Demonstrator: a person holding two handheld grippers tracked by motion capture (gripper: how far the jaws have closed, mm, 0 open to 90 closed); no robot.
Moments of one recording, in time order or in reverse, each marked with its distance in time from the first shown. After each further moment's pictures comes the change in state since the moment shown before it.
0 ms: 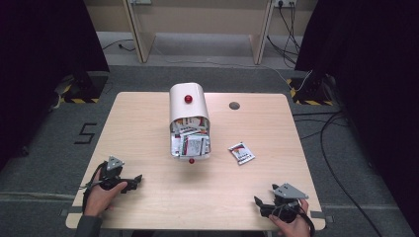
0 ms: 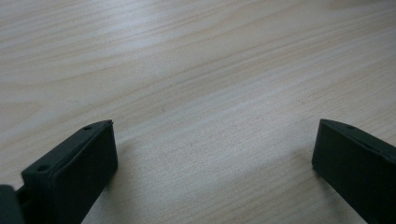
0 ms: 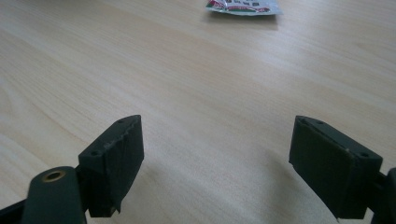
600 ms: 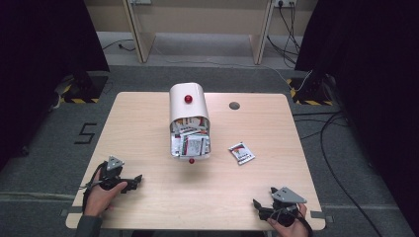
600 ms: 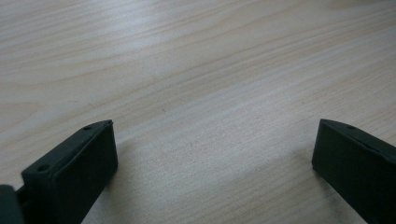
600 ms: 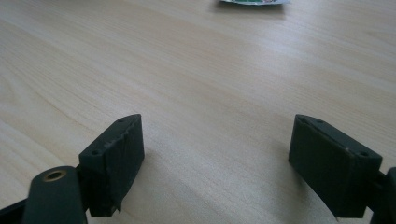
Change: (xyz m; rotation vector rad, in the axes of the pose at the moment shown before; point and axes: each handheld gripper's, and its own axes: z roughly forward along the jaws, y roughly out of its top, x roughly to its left) left arm 0.000 0.000 0.000 0.001 0.000 0.002; right arm 0.007 -0.010 0.002 -0.008 -0.006 0.005
